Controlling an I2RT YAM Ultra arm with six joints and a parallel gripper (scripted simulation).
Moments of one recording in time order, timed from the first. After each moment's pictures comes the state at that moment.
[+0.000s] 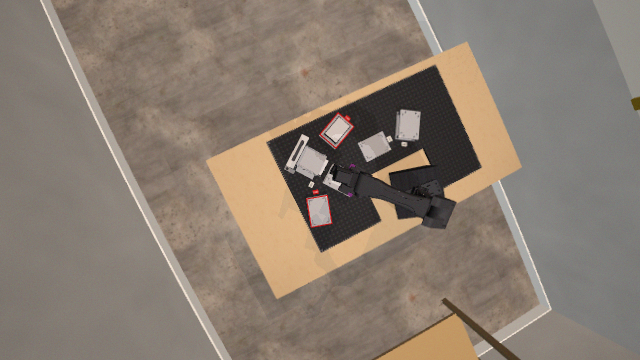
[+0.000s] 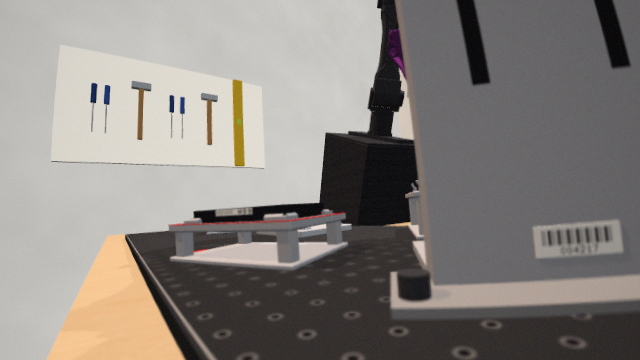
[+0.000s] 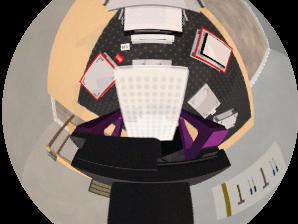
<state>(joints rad) 0.84 1.46 1.16 -0.90 -0.19 0.19</state>
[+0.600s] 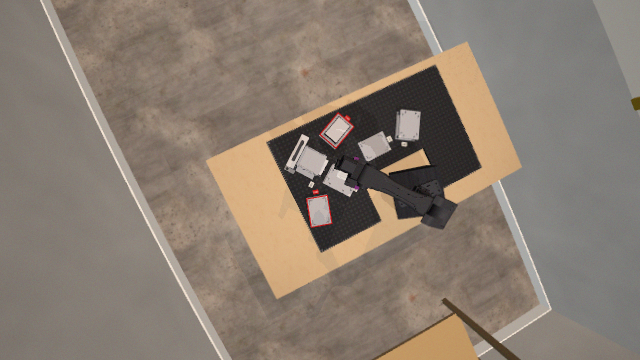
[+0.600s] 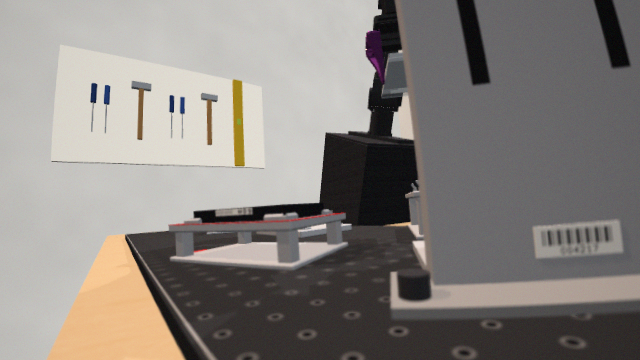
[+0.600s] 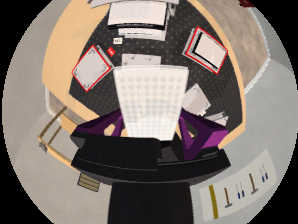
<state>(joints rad) 0.71 1.45 1.14 -0.95 -0.22 -0.05</state>
